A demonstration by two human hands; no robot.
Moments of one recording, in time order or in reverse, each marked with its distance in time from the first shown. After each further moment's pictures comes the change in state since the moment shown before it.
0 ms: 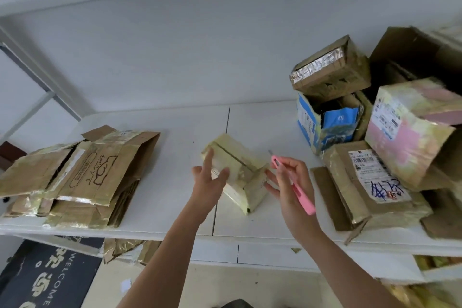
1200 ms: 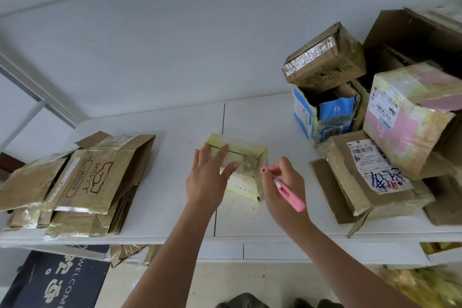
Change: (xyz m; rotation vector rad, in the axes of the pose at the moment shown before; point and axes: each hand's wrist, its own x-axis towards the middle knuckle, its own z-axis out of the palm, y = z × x) left_hand 0.008 0.018 0.004 0.909 0.049 0.271; right_hand 0.013 0.022 0.008 -0.497 0.083 -0.376
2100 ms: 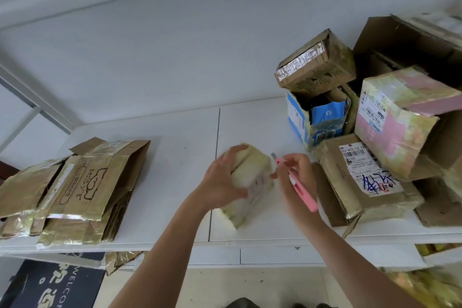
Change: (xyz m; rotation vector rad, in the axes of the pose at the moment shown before) left_hand 0.002 0.027 -0.012 -0.385 -0.343 0.168; right_hand 0.014 0.012 -0.031 0.187 0.026 0.134
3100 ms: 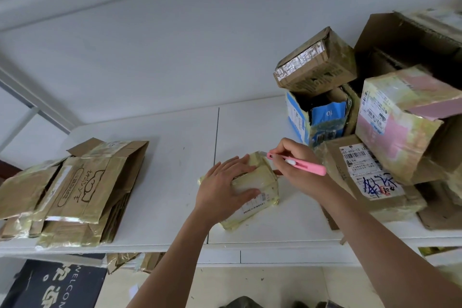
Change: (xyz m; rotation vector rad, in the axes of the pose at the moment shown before) left_hand -0.002 -0.009 0.021 0.262 0.204 0.199; right_hand 0.061 -0.015 -0.028 -0.174 -0.446 0.053
